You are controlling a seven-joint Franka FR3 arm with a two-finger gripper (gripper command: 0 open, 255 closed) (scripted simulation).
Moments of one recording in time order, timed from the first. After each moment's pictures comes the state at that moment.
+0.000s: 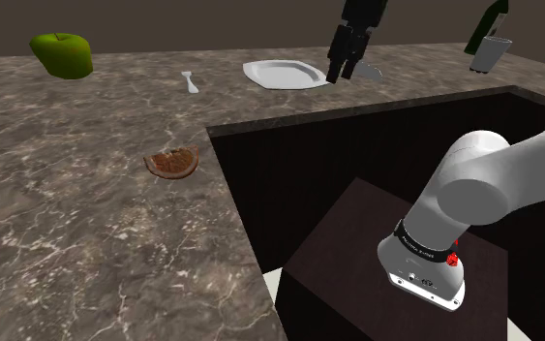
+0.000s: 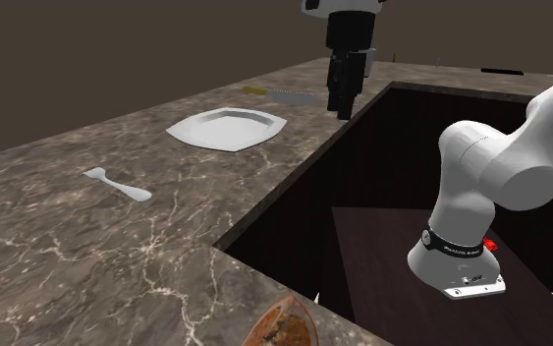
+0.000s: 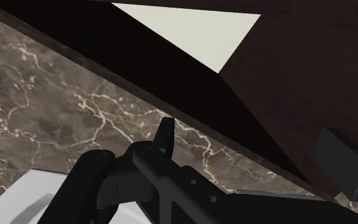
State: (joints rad) arm 0.00 -0.79 -0.06 -2.38 0.12 1.64 -0.10
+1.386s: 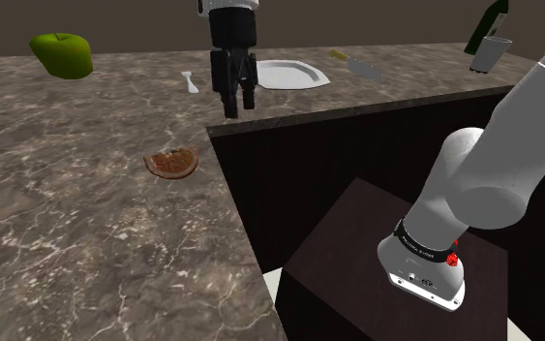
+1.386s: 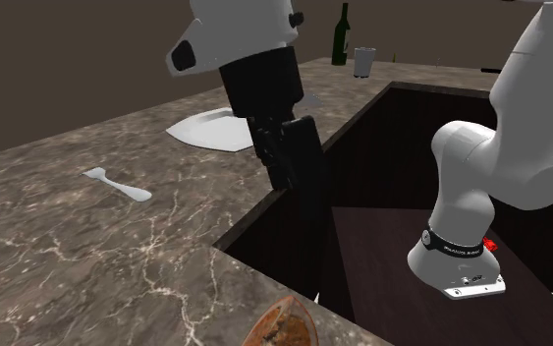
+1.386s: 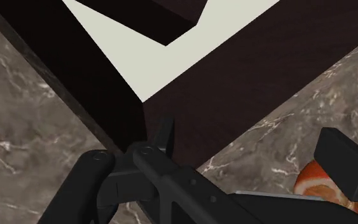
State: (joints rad) arm 0.22 -0.15 0.16 -1.91 0.28 1.56 -0.06
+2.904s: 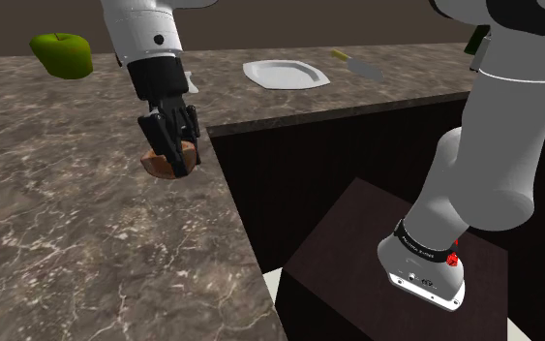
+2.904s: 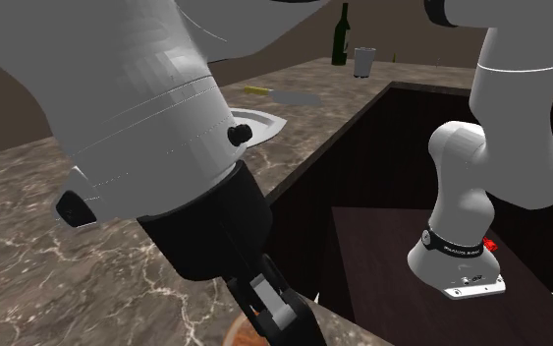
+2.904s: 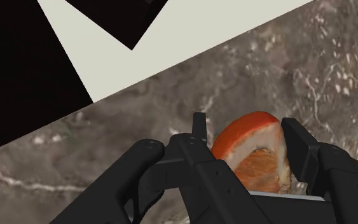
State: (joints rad) arm 0.34 0.20 0.27 -1.63 0.29 1.53 -0.04
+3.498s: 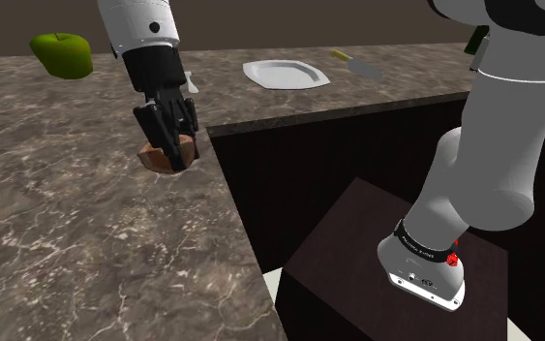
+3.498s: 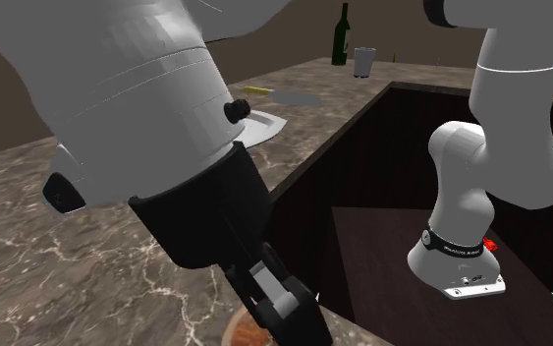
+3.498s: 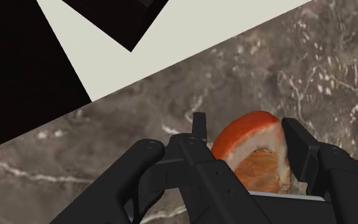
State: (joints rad) arm 0.34 0.21 0.27 -1.59 0.29 1.49 -0.03
